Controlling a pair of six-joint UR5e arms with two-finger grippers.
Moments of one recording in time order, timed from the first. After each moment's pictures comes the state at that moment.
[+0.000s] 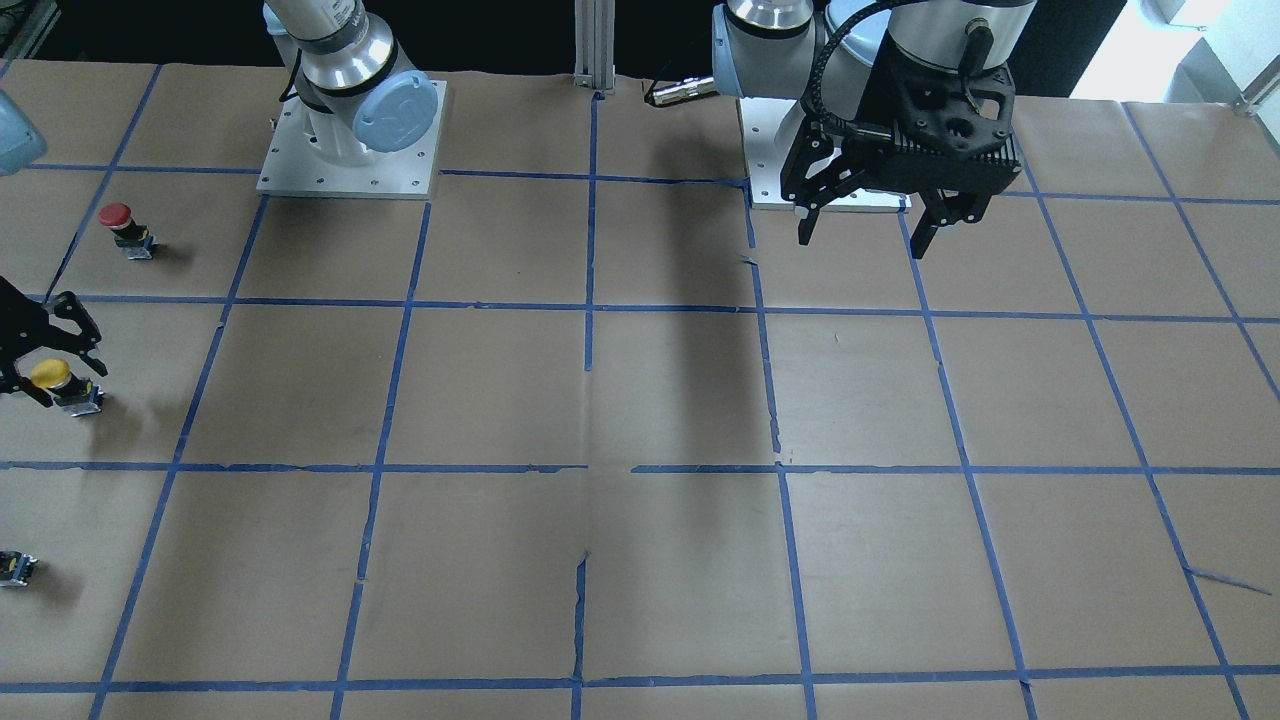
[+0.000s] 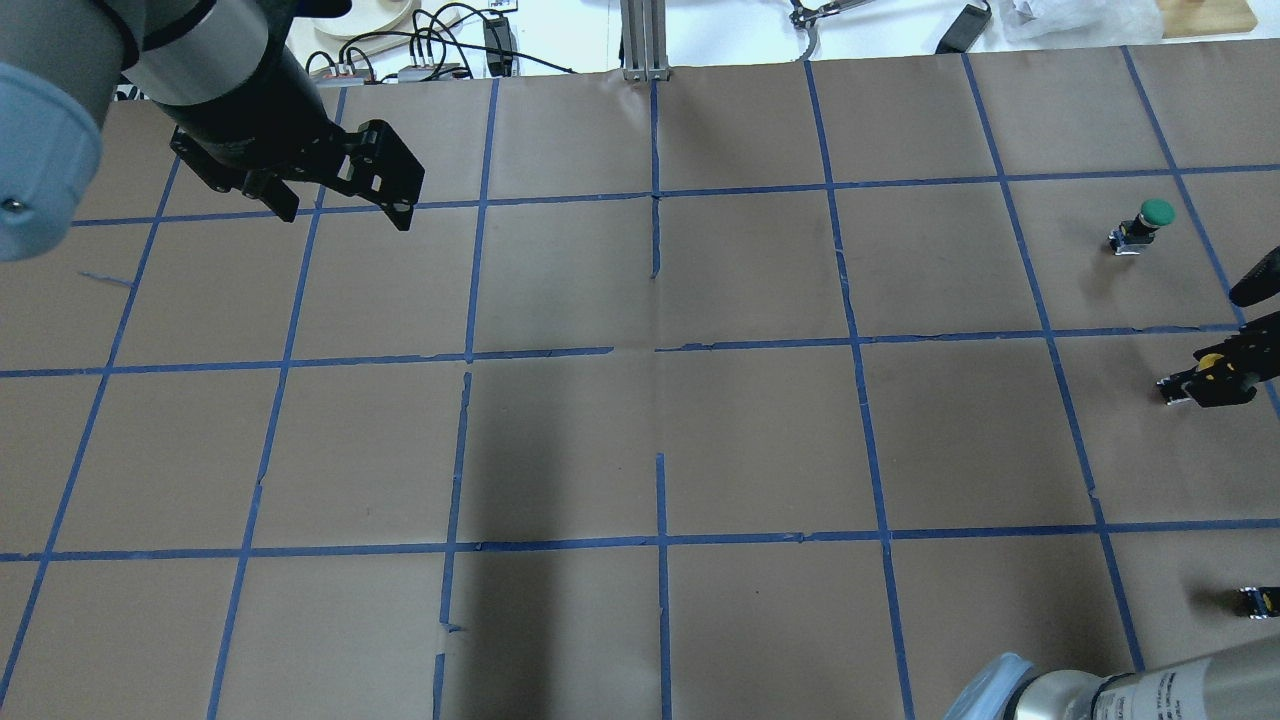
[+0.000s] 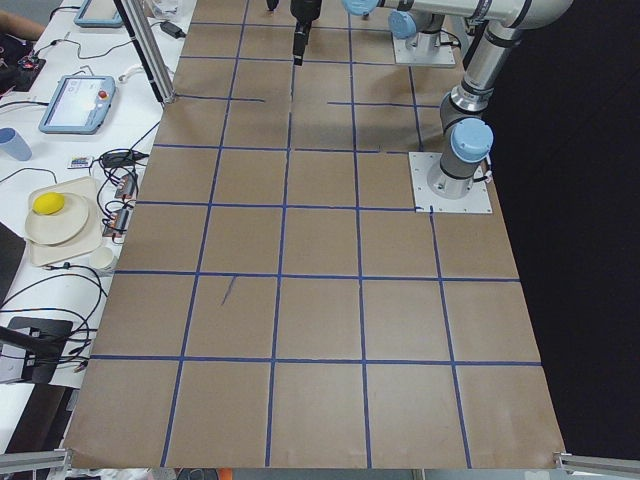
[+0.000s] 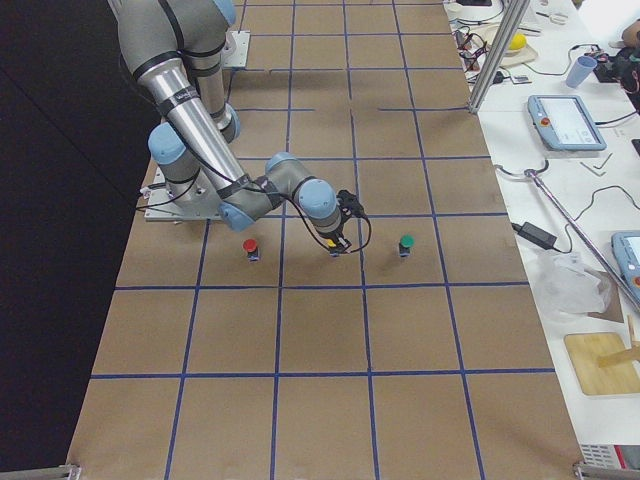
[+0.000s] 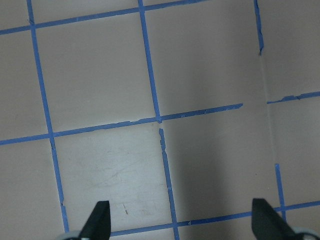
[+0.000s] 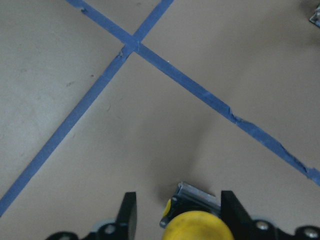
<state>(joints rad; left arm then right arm) -1.61 -1.54 -1.55 -1.51 1.57 0.10 0.73 -1.32 2.06 -2.29 -1.32 -1.51</state>
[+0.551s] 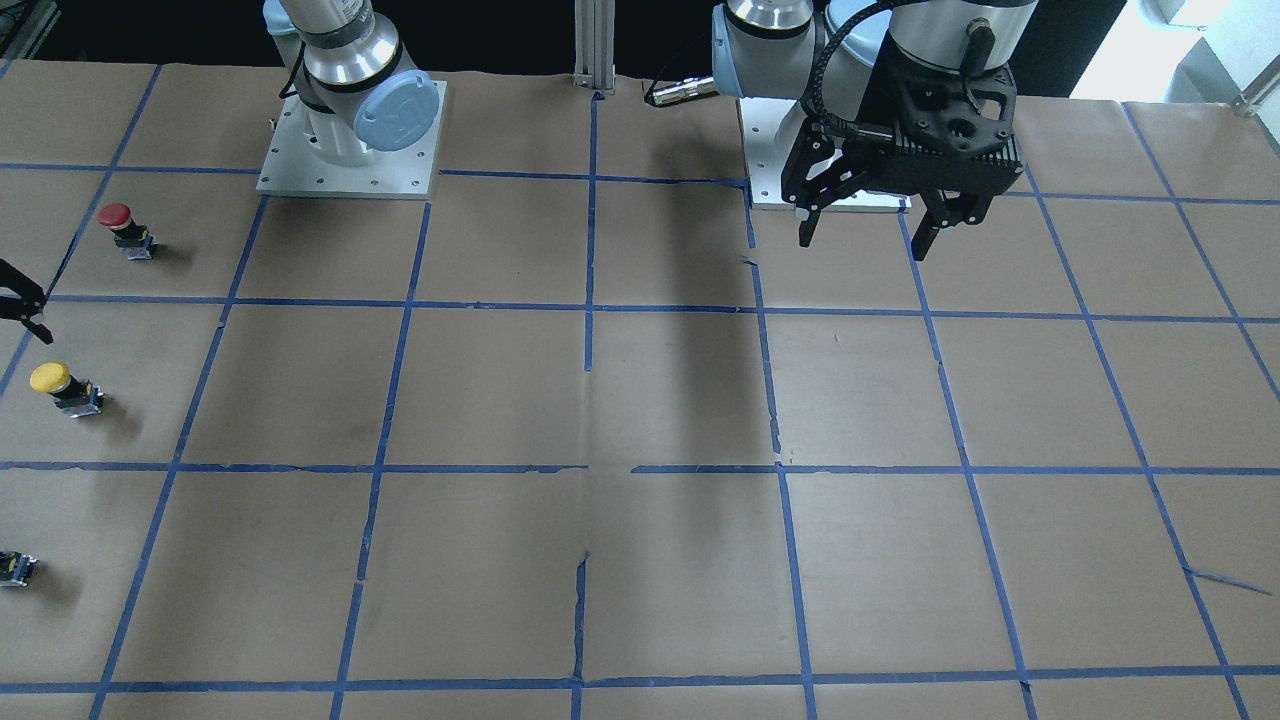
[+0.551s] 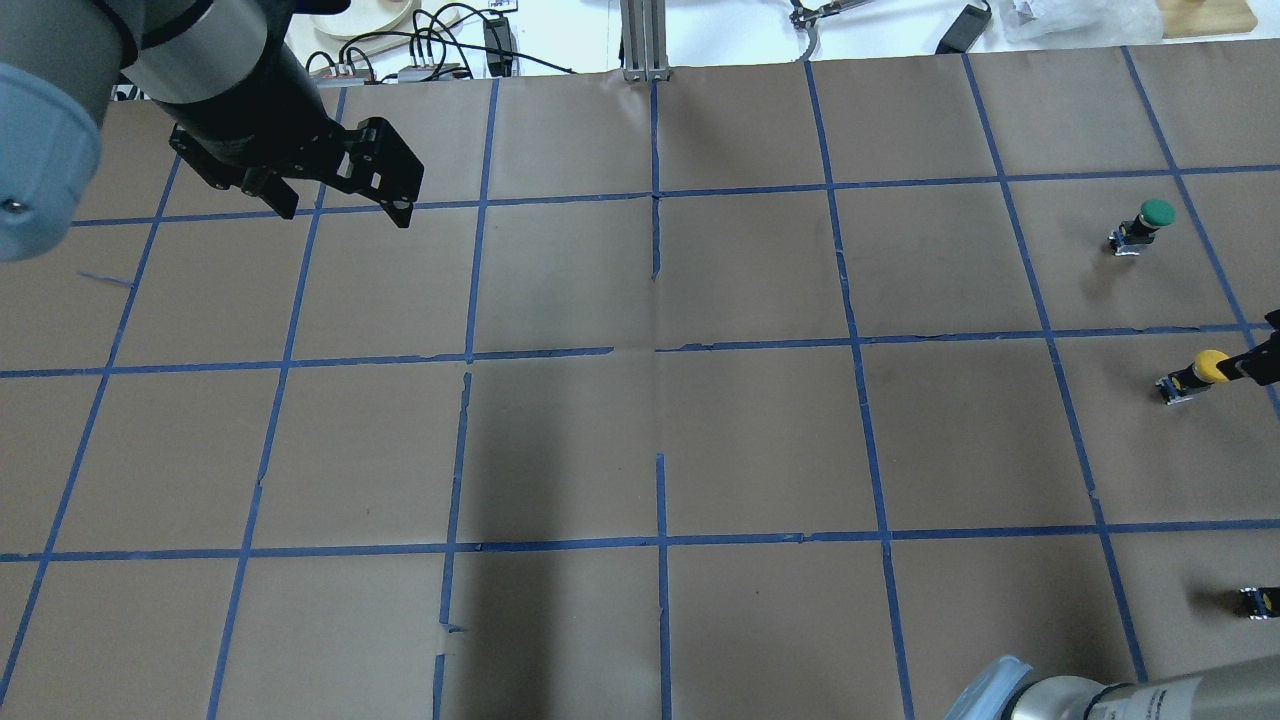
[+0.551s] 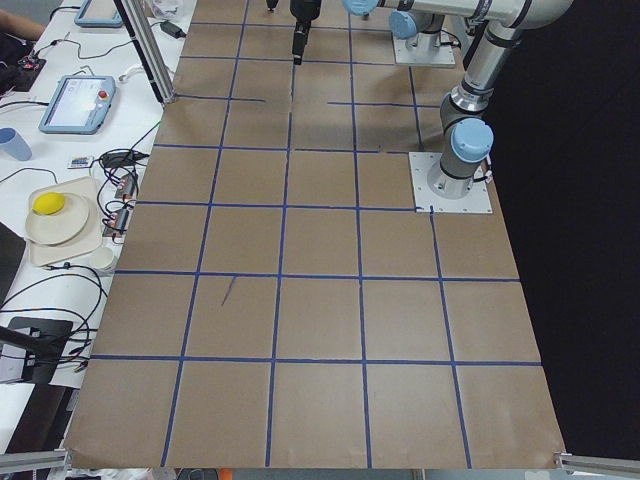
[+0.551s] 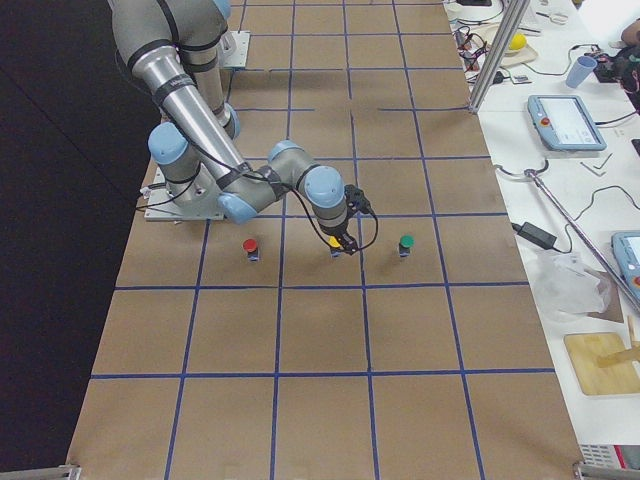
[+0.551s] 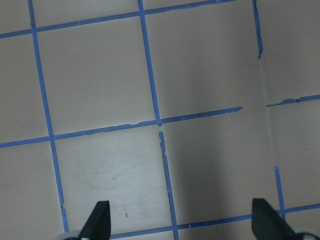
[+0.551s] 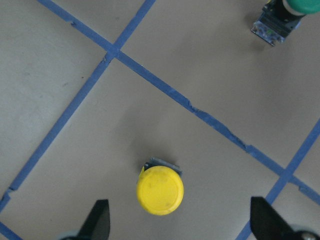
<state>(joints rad) -1.61 -1.54 -1.55 -1.51 1.57 0.10 0.75 -1.41 1.90 -2.06 -1.37 -1.45</state>
